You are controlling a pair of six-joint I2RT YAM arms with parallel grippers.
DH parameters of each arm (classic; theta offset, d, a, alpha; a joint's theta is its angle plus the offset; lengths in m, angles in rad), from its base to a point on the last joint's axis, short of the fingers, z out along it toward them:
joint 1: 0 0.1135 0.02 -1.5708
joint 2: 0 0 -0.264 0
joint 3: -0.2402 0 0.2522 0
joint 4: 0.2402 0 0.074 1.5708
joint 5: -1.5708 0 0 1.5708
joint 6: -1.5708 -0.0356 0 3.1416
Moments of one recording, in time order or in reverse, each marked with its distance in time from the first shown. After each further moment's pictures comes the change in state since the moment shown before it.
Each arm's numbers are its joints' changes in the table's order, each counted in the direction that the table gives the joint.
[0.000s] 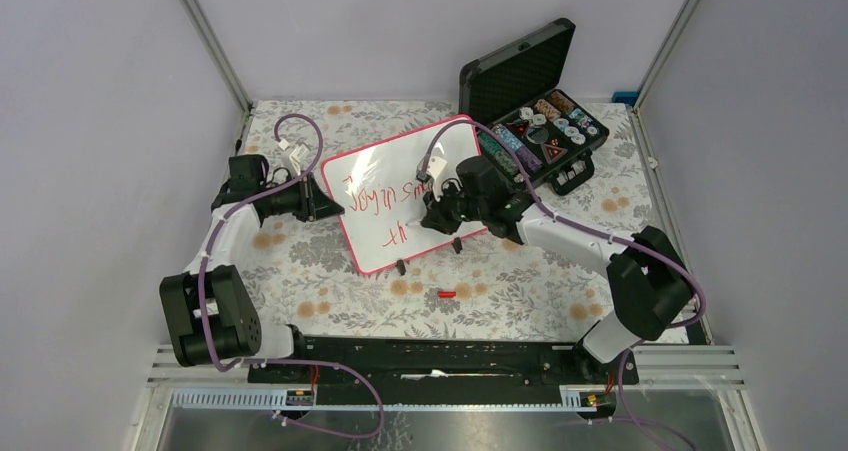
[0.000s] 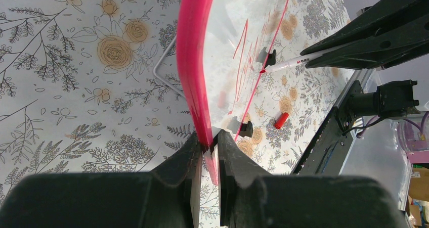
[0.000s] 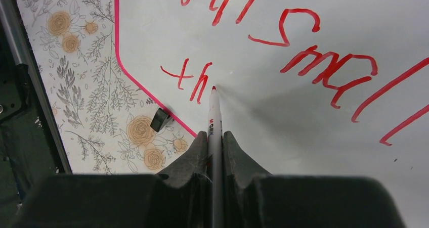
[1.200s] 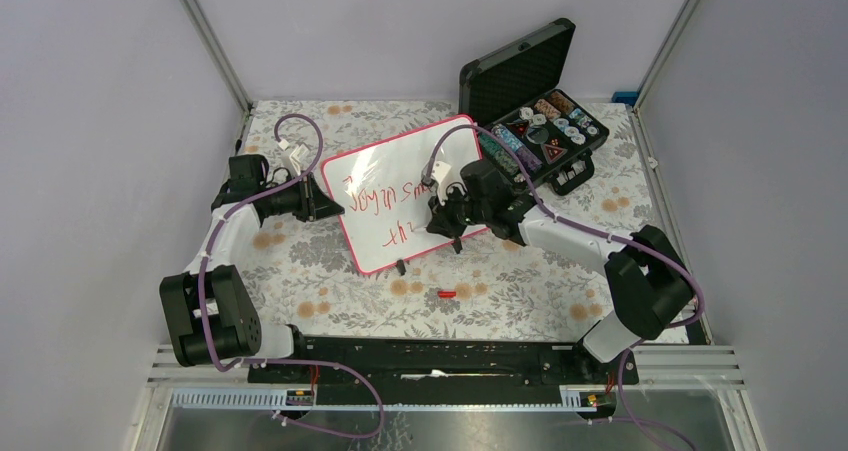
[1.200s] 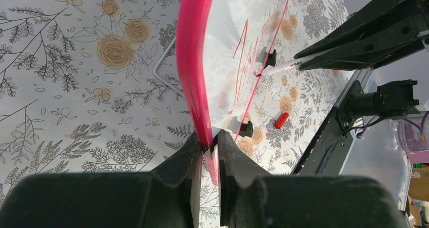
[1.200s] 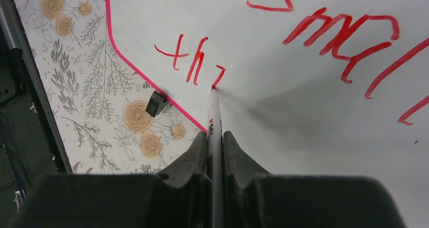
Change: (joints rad) left arm 0.000 0.000 0.000 0.000 0.000 0.000; right arm -0.024 0.005 0.034 0.003 0.026 0.011
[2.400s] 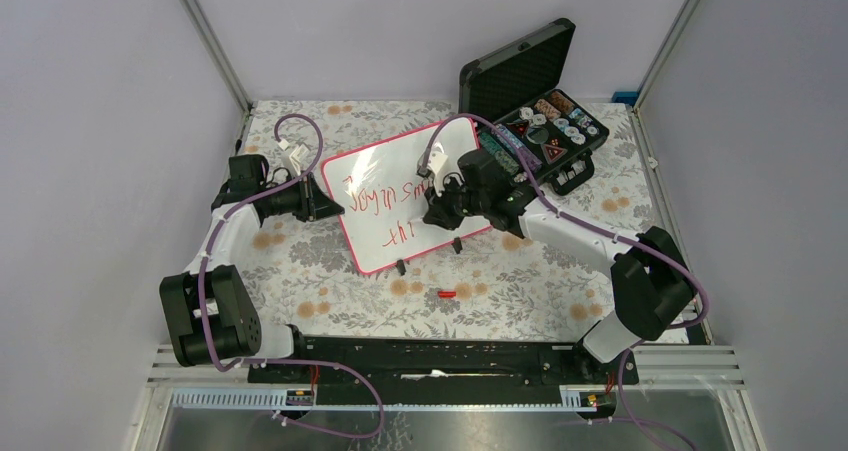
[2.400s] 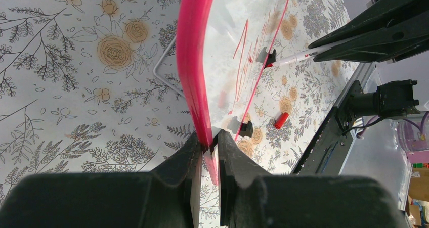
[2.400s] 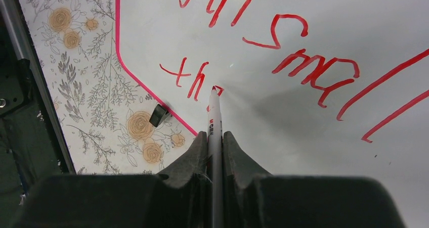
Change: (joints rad) left arm 0.000 0.000 0.000 0.001 0.000 0.000; right arm 0.009 -0.005 -0.090 0.083 -0.011 0.022
